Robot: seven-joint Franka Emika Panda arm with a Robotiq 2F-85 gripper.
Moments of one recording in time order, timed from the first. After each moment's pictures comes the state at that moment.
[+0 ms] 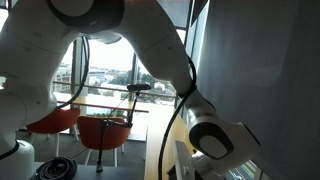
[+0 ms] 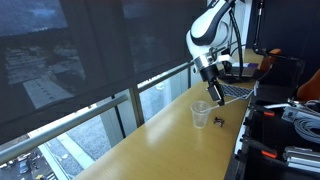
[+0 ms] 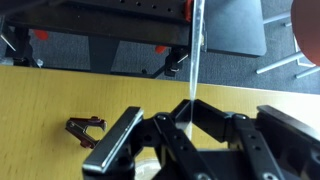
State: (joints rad) arm -0.05 0.44 0.08 -2.02 0.25 1.91 -0.25
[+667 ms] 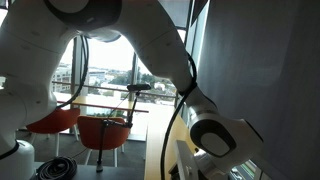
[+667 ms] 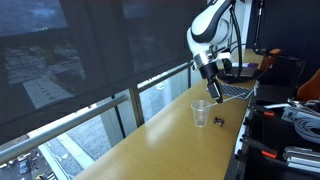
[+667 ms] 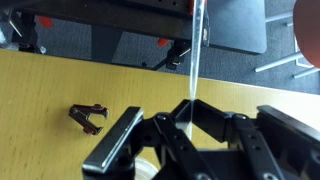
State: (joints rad) arm -0.06 0.42 0.08 -2.02 0.25 1.93 -0.30
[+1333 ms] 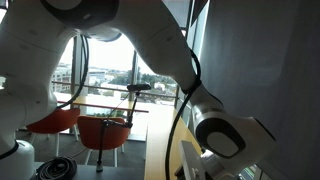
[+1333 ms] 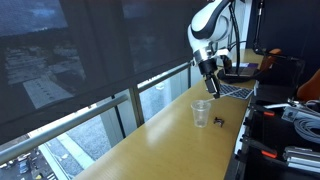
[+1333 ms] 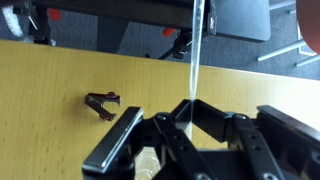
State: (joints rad) arm -0.07 0.42 0.06 -1.99 0.25 1.93 -0.30
